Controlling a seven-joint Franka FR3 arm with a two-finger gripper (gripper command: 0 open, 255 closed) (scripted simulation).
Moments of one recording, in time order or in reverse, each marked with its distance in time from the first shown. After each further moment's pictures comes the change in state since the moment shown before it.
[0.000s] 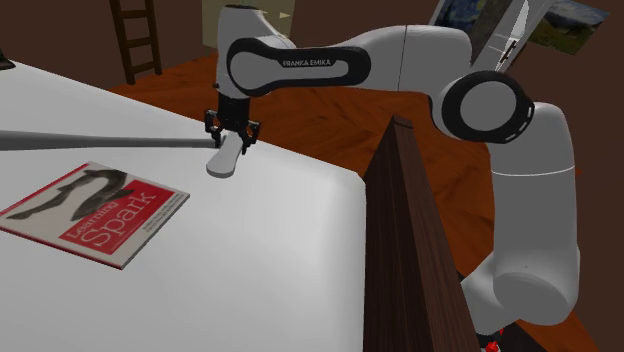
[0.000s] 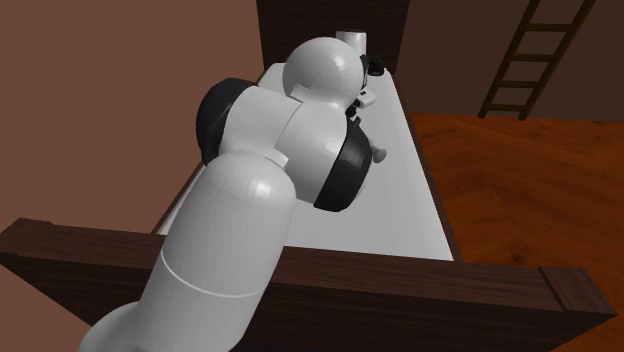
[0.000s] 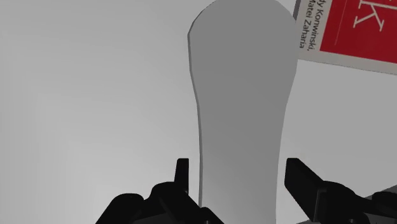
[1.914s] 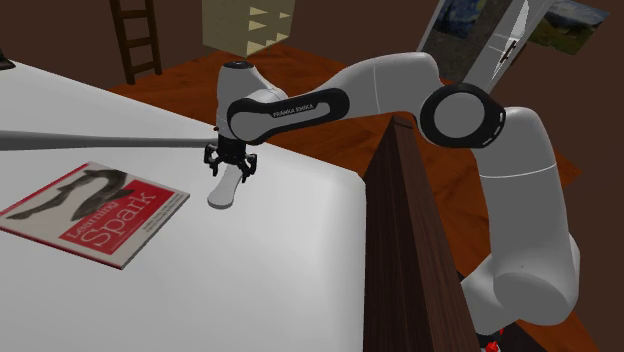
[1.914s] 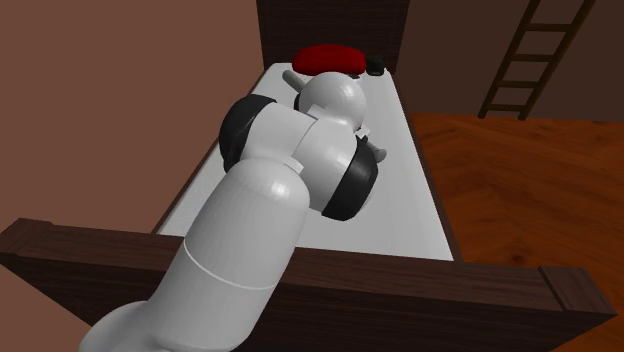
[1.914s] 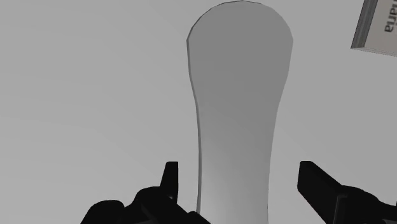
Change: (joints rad) arm 0.004 0.105 -0.038 -0.116 -0.051 0.214 0.030
